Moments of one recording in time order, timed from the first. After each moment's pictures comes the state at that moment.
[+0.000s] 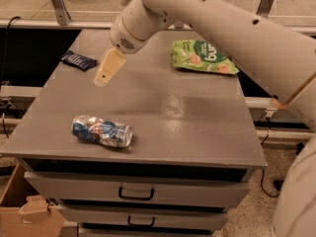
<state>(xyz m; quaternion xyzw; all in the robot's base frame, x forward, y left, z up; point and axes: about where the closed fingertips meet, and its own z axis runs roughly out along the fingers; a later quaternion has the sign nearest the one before) 0.654 0.129 0.916 -0.63 0.67 0.13 0.37</state>
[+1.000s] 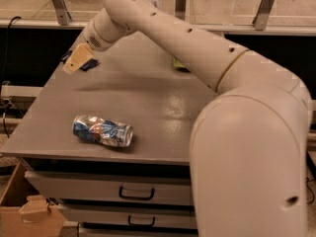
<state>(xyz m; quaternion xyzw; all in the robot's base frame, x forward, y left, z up) 0.742 0.224 0.888 -0.55 0.71 0.18 0.41</state>
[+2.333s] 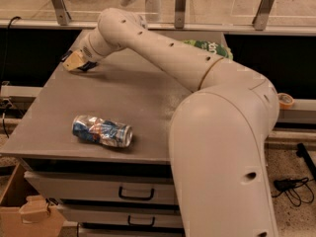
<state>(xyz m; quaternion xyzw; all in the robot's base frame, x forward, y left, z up) 0.777 0.258 0.842 -0.46 0.75 0.23 0.41</state>
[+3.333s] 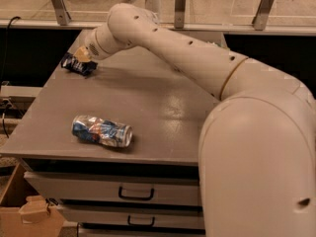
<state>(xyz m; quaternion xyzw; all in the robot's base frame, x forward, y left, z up) 0.748 0.239 0.870 -0.47 0.74 0.23 0.43</state>
